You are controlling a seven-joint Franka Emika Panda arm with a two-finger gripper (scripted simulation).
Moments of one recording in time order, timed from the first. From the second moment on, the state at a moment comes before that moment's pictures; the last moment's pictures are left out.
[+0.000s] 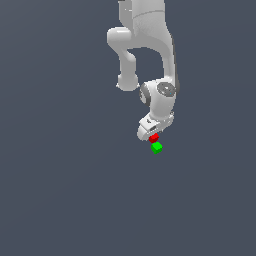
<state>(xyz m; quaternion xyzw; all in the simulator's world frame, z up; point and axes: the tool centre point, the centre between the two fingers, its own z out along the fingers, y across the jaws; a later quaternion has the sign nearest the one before) -0.099 0.138 0.045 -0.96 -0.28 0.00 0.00</state>
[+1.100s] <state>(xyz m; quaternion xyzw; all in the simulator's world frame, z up) -0.099 0.138 0.021 -0.96 -0.28 0.00 0.00</state>
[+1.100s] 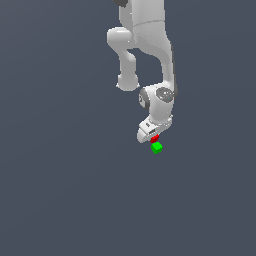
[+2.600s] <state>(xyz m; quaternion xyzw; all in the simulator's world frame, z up) -0.098 0.138 0.119 -0.96 -0.28 0.00 0.00</state>
